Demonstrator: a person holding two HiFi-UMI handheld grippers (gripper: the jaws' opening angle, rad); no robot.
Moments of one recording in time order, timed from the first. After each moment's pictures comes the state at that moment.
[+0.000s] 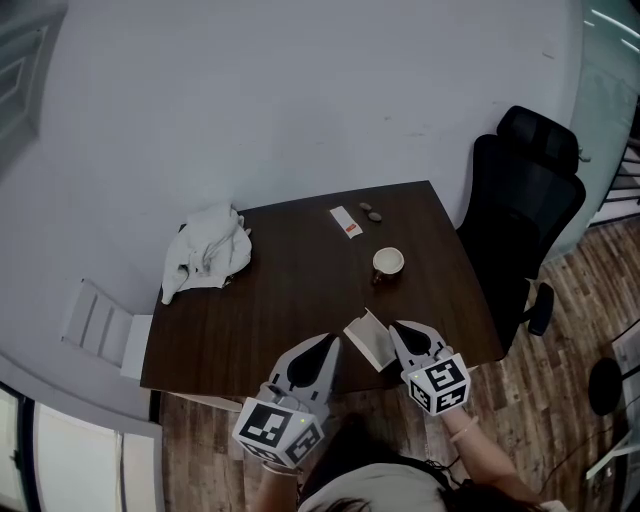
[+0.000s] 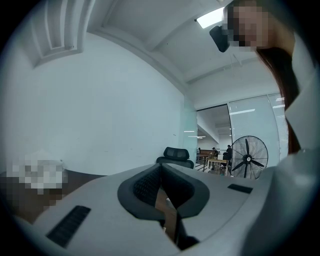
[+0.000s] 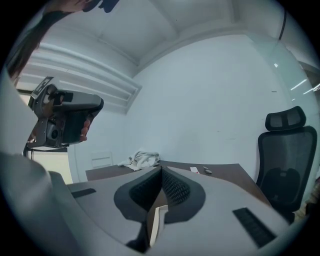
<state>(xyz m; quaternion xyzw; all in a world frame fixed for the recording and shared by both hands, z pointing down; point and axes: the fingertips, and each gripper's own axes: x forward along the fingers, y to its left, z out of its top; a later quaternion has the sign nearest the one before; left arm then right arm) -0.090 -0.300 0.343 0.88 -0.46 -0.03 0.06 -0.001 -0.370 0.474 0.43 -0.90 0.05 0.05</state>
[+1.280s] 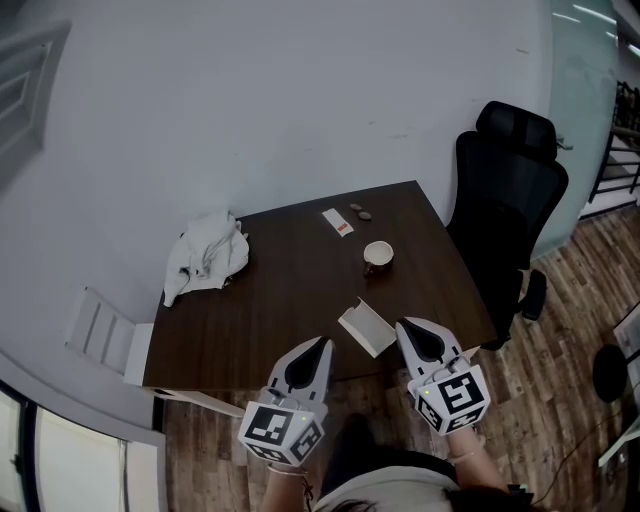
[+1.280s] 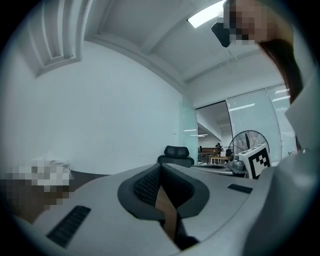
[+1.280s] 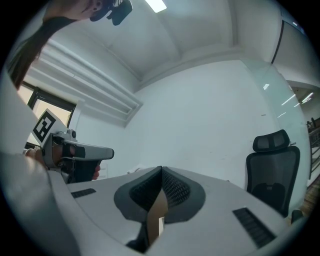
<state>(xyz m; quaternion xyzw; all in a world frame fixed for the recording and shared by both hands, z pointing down) -0.083 -0.233 0.371 0.88 -0.48 -0.03 0.03 0.027 -0.263 0.396 0.46 -0.89 -0.01 -0.01</state>
